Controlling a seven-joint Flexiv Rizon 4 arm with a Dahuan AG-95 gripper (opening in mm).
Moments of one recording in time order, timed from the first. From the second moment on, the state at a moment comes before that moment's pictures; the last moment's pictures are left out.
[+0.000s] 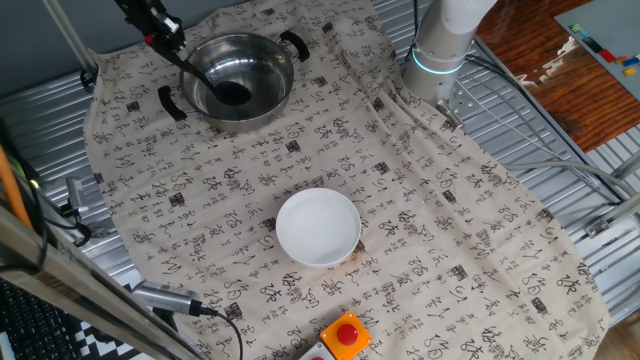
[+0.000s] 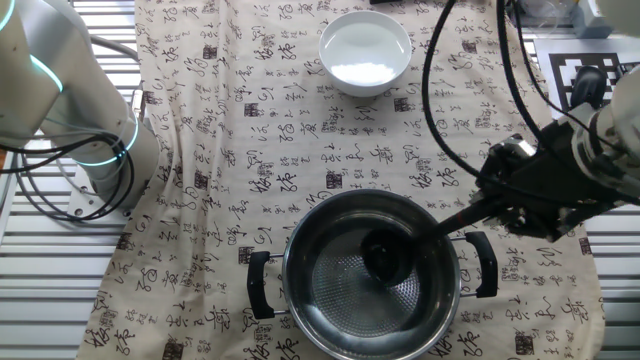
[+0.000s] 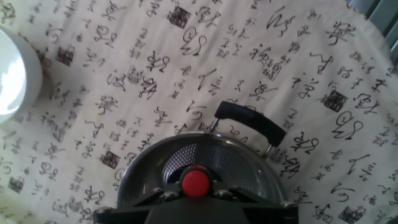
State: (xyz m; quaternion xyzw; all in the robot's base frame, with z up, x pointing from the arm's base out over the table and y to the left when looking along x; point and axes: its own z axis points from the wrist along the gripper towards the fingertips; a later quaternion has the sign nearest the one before) arm 0.559 -0.173 0.267 0.27 -0.95 -0.04 0.11
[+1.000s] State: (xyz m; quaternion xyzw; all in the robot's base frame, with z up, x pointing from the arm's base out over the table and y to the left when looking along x) arm 0.547 -0.174 0.258 0.29 -0.95 -0.02 0.10
